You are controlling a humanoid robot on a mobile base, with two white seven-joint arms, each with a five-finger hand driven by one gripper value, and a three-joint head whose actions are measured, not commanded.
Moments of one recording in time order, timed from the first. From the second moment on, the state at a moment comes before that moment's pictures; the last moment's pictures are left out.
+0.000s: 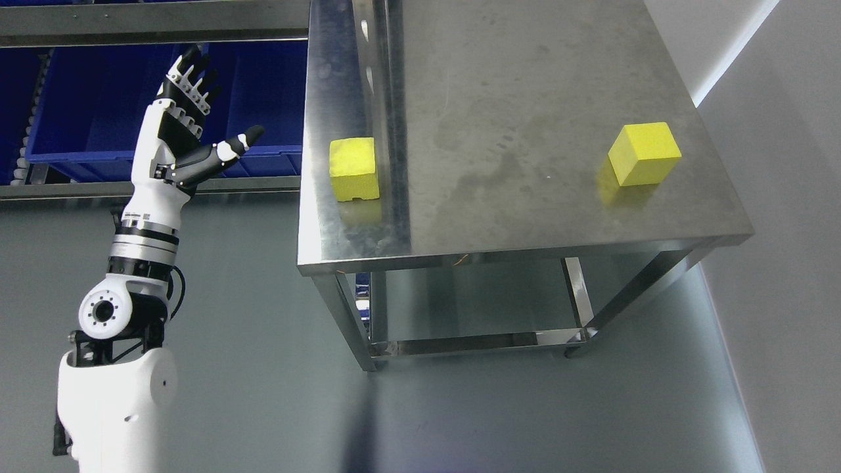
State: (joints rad) left arm -0.23 0.09 0.15 -1.72 0.23 0.01 -0.24; right arm 0.00 0.00 -0.09 0.00 0.00 -0.10 -0.03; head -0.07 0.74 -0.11
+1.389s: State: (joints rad) left arm -0.39 0.32 0.01 -1.60 0.05 -0.05 -0.71; right arm 0.00 0.00 -0.09 0.00 0.00 -0.10 -0.03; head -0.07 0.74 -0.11
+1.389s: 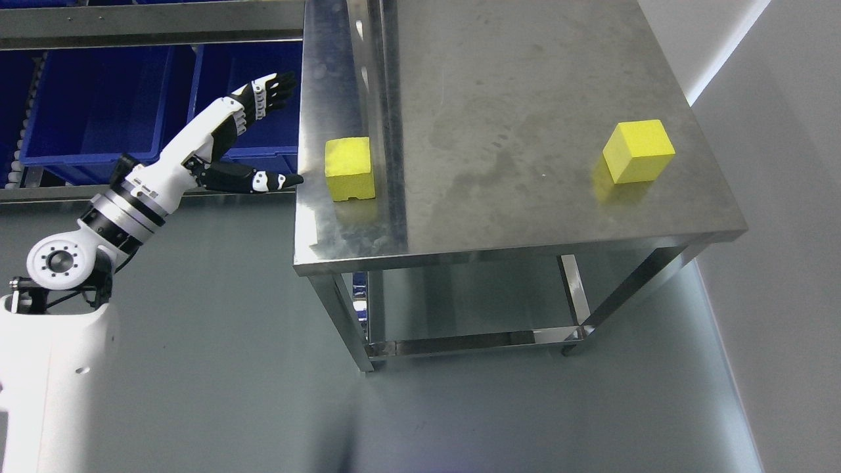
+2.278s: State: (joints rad) left arm -0.54 0.27 -0.19 -1.35 -0.13 -0.06 -0.75; right arm 0.00 0.00 -0.09 0.00 0.00 -0.10 -0.03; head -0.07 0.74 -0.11
